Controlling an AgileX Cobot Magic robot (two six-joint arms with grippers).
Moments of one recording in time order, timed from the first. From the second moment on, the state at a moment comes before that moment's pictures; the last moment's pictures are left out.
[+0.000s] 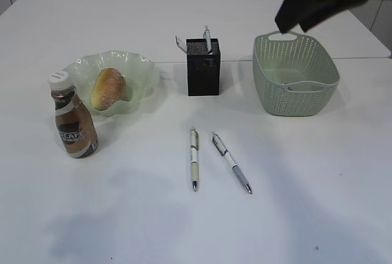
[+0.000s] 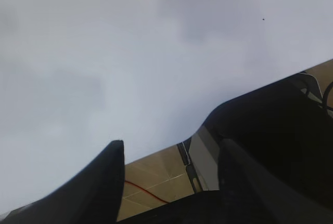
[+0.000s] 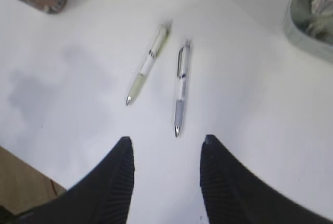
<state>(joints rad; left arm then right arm) -0.45 0.94 -0.76 0.02 1.18 -0.18 0.19 1.62 -1.63 0.34 1.25 -0.24</state>
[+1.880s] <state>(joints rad) -0.45 0.94 -0.76 -0.03 1.20 -0.18 0.62 1.50 -1.29 -0.02 1.24 0.24</state>
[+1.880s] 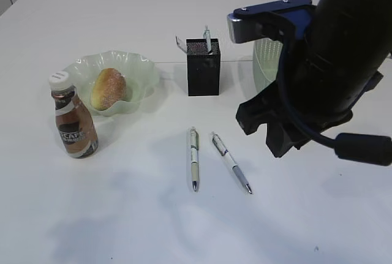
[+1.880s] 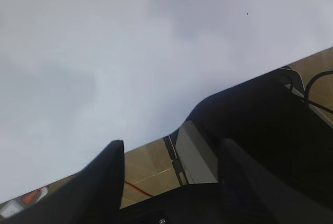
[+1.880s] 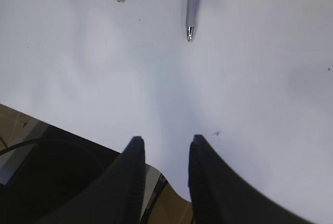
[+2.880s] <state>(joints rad) -0.45 0.94 -0.76 -0.03 1.21 -0.18 0.62 1.82 -1.39 -0.12 1.01 0.26</state>
